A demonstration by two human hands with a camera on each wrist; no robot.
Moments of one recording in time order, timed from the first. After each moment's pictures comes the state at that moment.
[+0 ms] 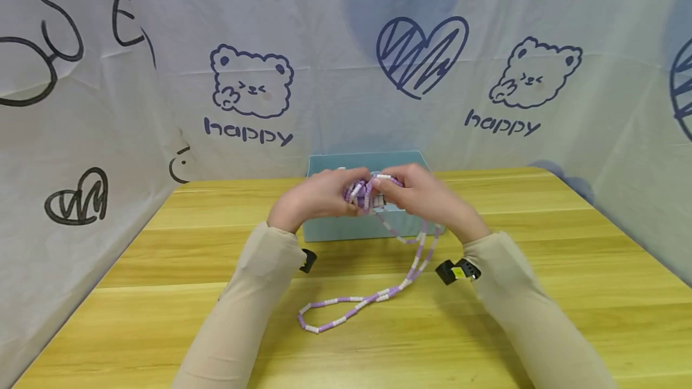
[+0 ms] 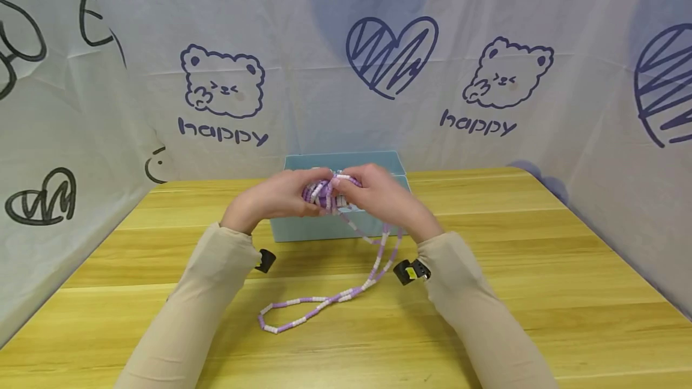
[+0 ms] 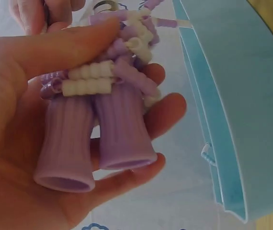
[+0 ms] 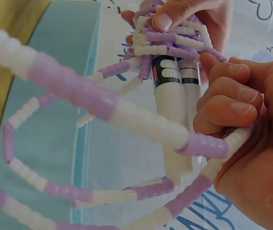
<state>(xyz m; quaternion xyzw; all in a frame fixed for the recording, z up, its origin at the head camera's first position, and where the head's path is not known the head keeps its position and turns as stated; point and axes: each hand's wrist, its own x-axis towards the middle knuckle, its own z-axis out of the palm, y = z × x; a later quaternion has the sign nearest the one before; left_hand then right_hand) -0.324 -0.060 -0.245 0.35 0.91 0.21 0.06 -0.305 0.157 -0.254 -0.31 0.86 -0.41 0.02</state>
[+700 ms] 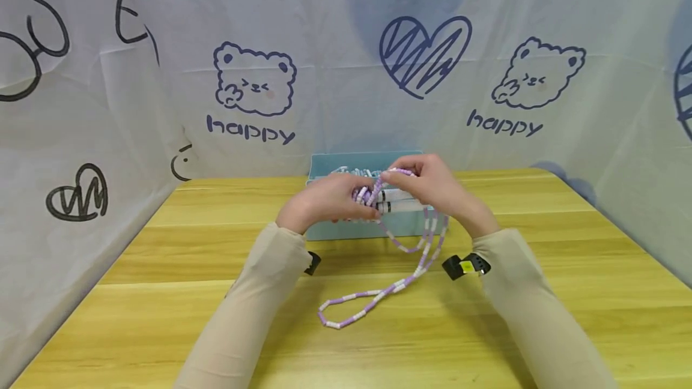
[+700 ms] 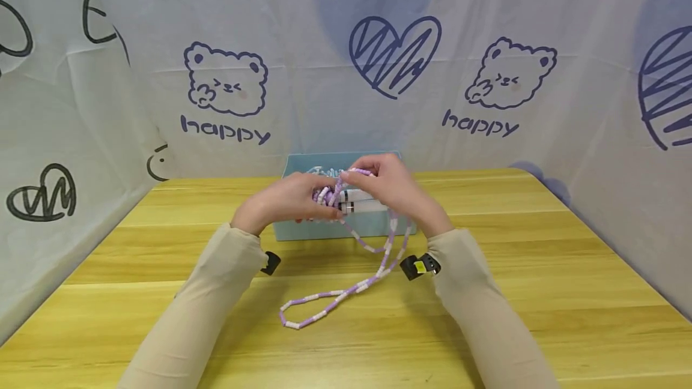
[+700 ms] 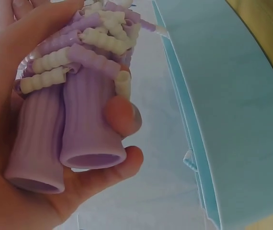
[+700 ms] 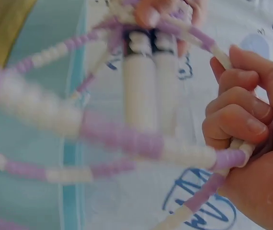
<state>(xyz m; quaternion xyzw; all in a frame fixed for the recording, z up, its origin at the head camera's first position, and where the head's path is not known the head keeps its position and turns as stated) -0.324 -0.055 -0.256 0.32 0.91 0.25 0.10 -0.308 0.170 -0.250 -0.26 0.85 -0.46 -0.02</state>
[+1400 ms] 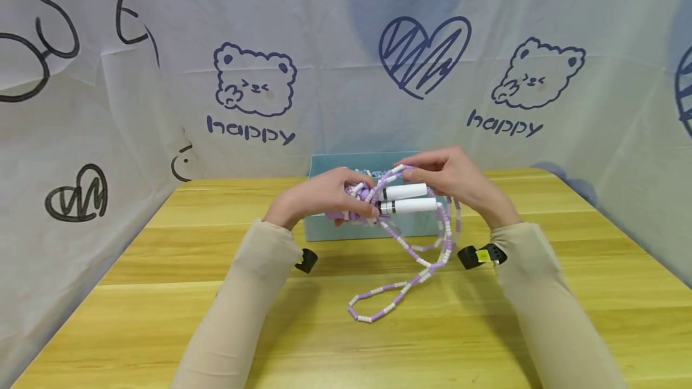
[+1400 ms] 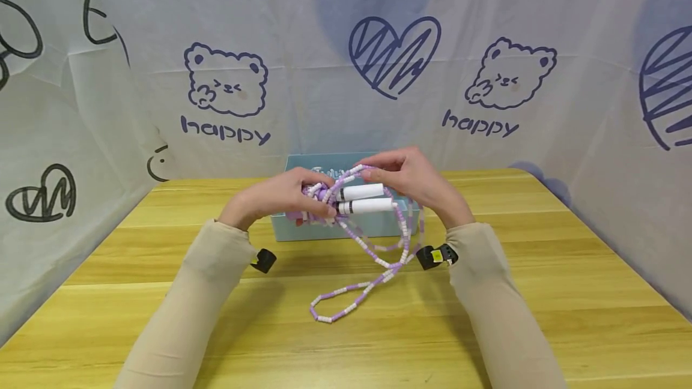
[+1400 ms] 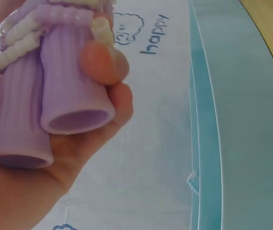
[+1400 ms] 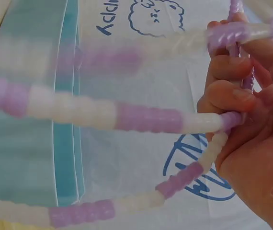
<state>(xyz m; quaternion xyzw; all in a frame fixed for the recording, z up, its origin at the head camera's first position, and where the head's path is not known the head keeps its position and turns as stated) -0.320 -0.067 -0.245 0.37 0.83 0.39 0.18 -0.316 0.205 -0.246 -0.26 0.83 -0.49 0.01</state>
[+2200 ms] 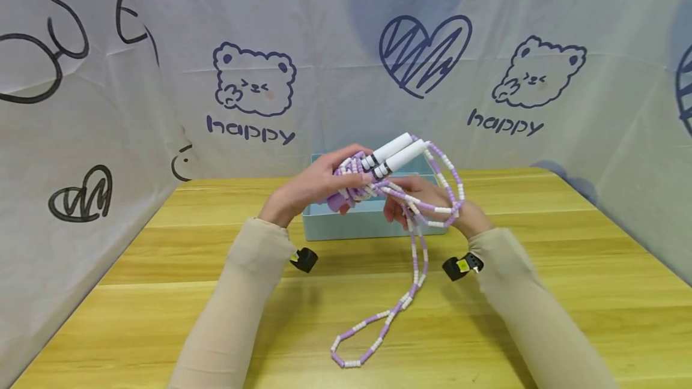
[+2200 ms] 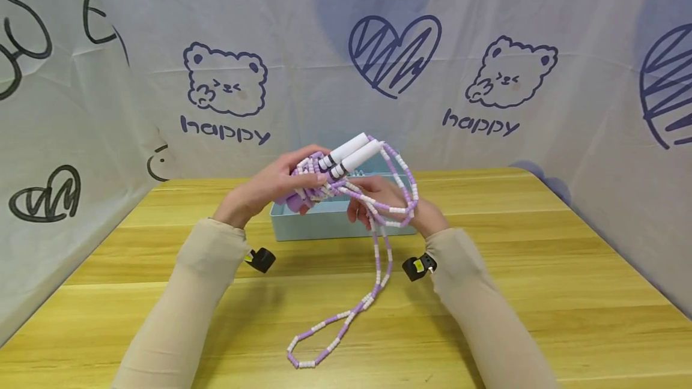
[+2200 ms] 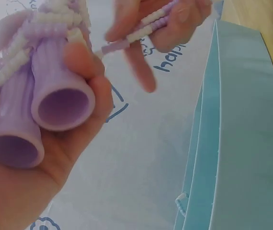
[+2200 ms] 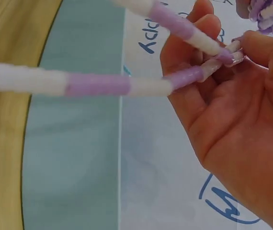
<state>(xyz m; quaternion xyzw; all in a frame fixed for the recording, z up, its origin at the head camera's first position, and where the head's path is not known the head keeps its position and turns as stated) -0.325 -0.076 -0.243 0.33 0.75 0.55 0.15 -0.325 0.173 -0.278 -0.34 0.78 -0.49 0.16</state>
